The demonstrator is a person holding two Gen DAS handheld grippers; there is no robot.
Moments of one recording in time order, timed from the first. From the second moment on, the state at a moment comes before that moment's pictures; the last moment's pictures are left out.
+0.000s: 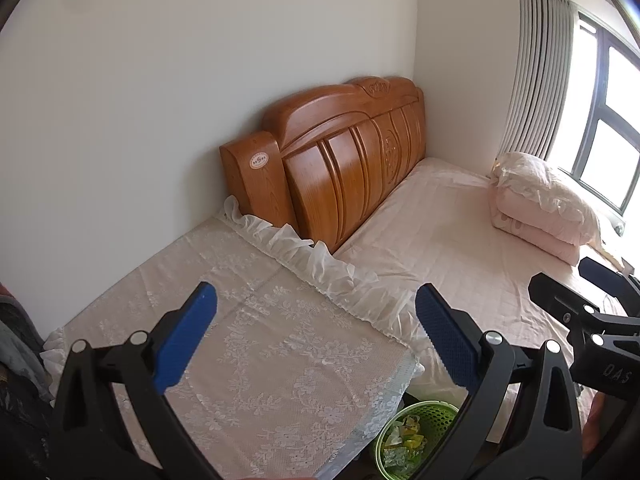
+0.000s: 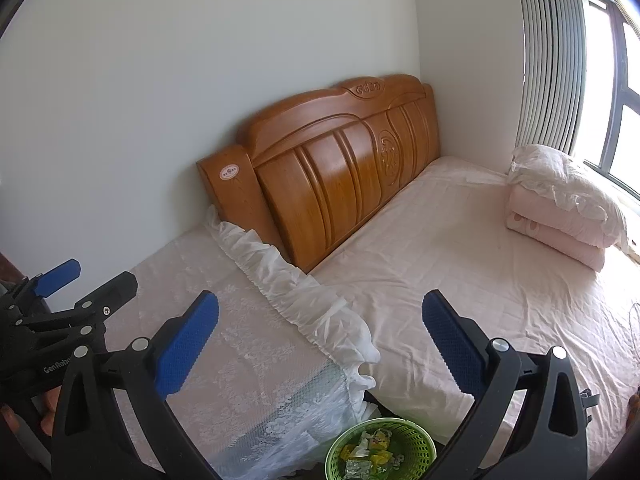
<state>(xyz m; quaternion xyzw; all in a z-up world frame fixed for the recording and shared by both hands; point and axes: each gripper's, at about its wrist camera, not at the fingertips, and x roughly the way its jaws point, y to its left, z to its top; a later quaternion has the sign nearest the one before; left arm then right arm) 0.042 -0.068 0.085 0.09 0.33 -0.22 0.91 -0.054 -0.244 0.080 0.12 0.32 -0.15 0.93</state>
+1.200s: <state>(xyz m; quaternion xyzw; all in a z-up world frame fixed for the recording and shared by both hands) 0.043 -0.055 0.081 0.09 0.35 -0.19 0.92 -0.050 -0.228 0.076 0.12 0.33 -0.12 0.93</state>
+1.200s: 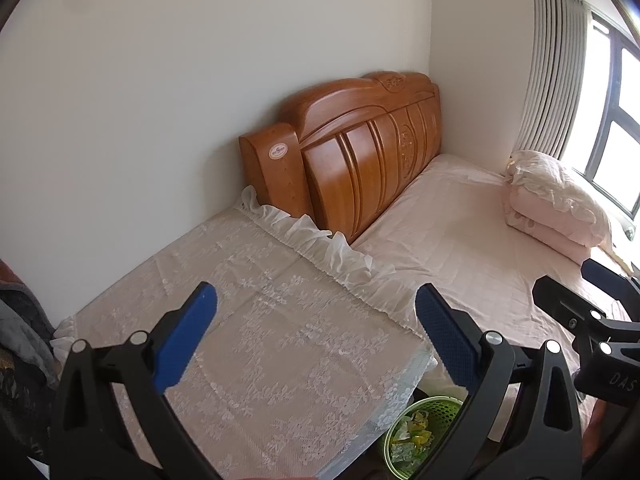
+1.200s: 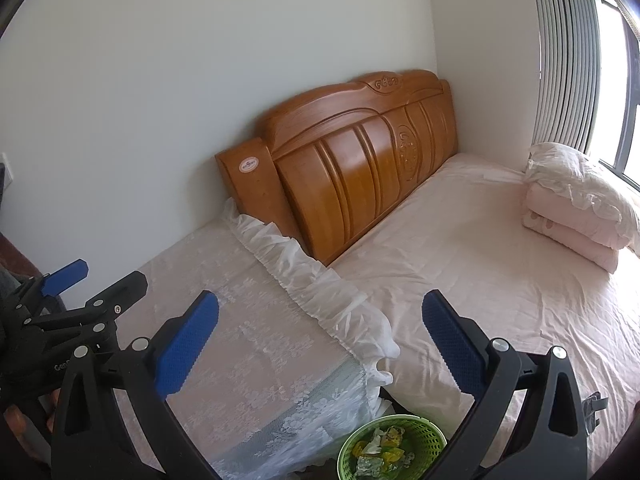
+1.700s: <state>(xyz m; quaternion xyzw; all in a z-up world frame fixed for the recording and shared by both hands) 0.041 -0.053 0.081 0.08 0.35 -0.19 0.92 -0.049 -0.225 0.075 0.12 0.33 -0.12 0.93</state>
